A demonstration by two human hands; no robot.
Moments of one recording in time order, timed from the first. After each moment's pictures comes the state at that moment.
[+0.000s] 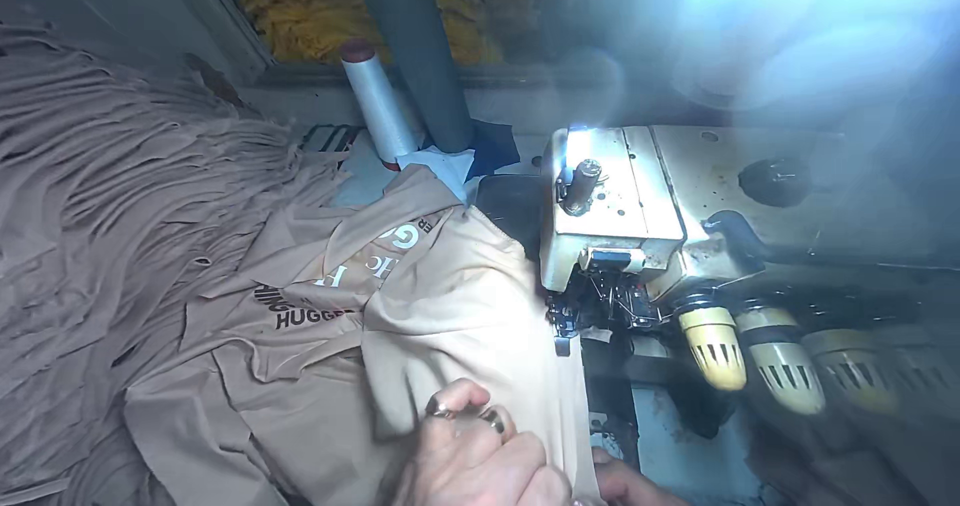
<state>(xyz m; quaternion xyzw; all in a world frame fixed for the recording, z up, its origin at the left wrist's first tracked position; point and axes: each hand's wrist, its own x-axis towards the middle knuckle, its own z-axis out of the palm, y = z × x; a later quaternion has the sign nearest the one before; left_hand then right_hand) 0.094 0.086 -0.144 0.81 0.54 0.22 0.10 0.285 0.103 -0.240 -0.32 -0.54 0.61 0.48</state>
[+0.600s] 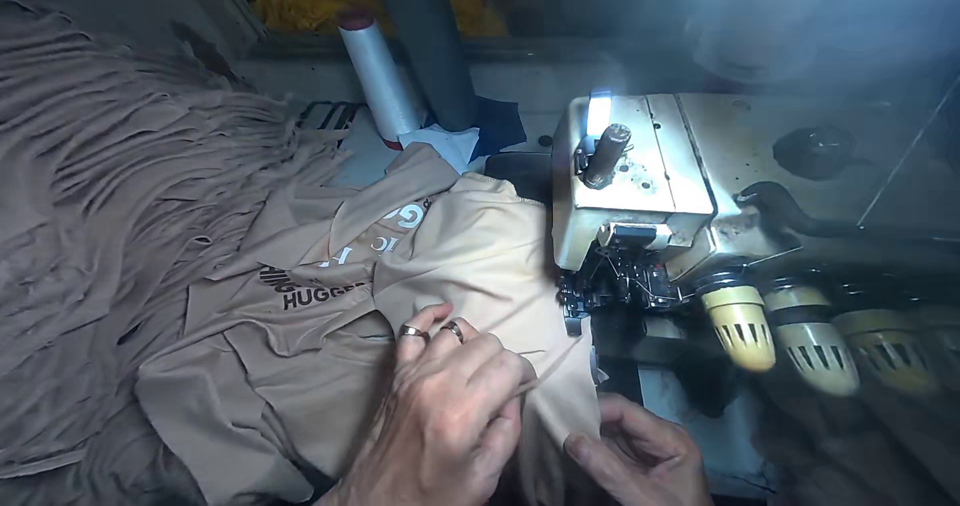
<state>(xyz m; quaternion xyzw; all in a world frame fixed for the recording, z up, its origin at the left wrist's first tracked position) 0.067 0.112 -0.180 0.75 0.57 0.33 0.01 0.275 0.129 -0.220 -0.31 -0.52 0.65 0.46</state>
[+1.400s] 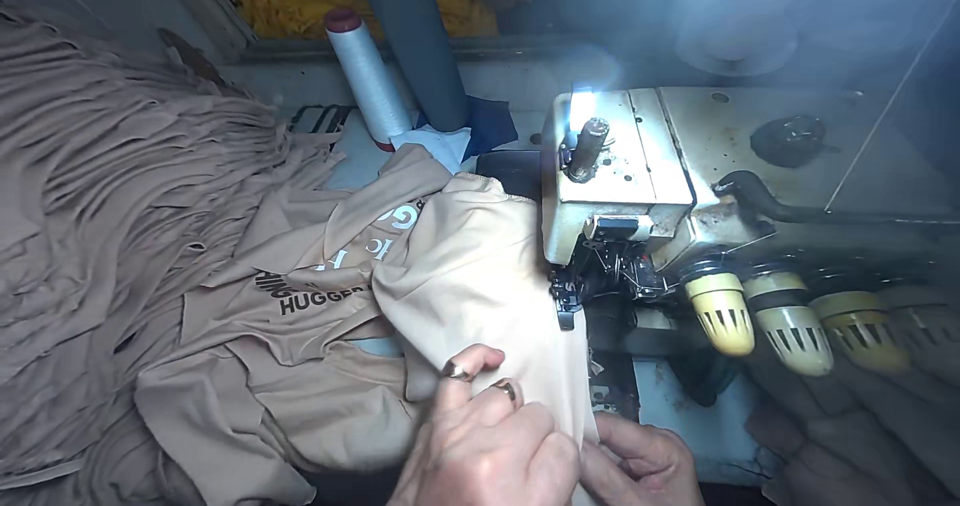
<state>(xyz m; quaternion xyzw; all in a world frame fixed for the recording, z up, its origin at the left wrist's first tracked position) 0.094 0.091 -0.147 0.81 0.53 0.24 0.08 0.278 0.118 -0.217 -0.32 -0.52 0.65 0.45</state>
